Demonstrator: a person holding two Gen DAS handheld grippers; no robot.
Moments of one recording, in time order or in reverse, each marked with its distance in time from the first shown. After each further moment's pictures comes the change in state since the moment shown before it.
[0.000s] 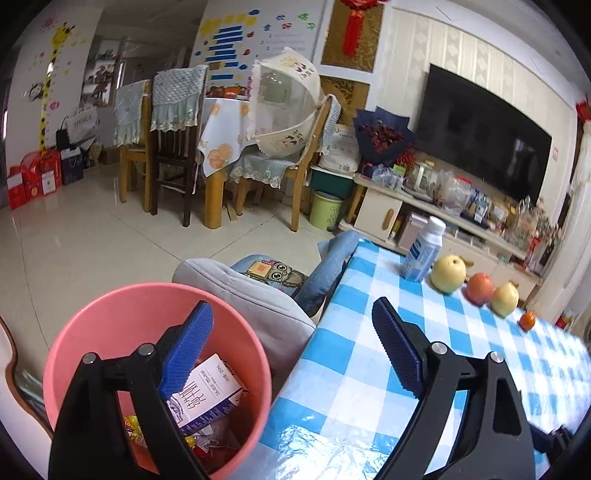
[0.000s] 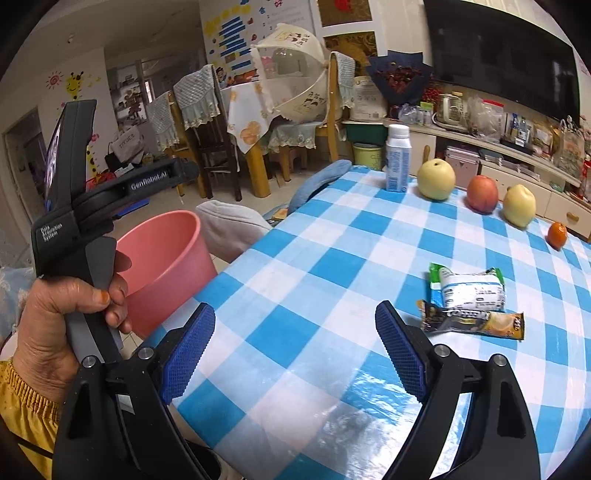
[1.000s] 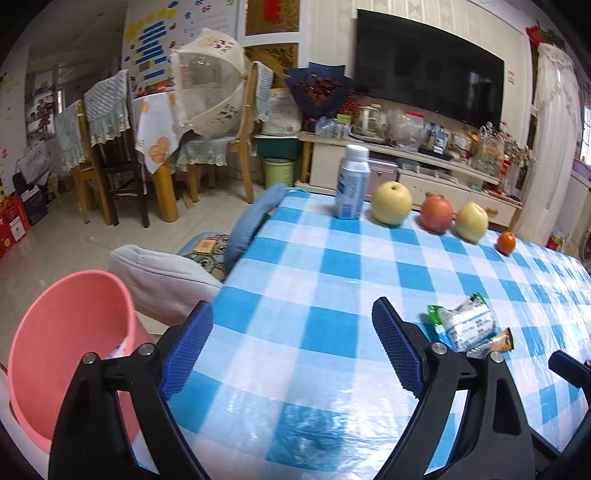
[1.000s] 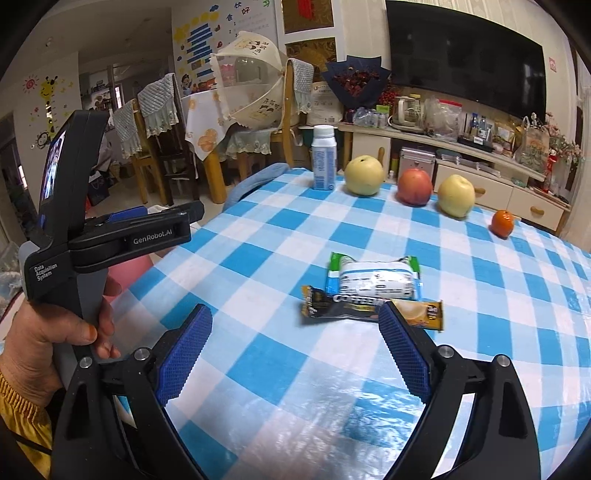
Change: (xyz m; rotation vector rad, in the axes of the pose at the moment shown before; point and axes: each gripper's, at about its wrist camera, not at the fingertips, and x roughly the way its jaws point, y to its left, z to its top) left arm 0.012 -0.114 -0.046 0.234 0.116 -0.096; right arm -0.031 -0.080 -0.018 0.023 -0.026 -0.143
